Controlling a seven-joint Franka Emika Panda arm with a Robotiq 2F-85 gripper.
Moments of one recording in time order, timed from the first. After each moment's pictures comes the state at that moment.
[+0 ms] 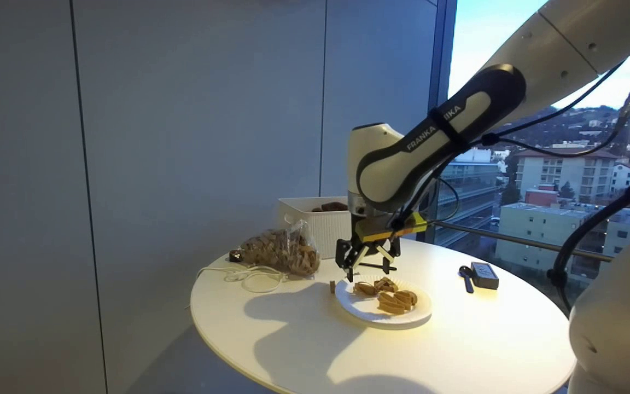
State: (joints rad) arm -0.10 -0.38 0.07 -2.61 -0.25 2.32 0.58
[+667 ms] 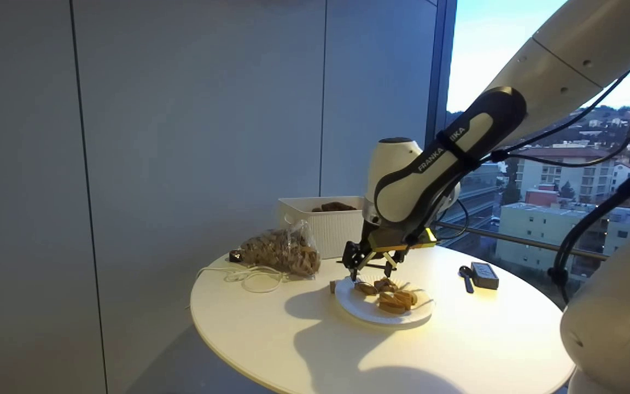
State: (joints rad) arm -0.18 -0.37 0.04 -2.71 -0.25 2.60 0.51
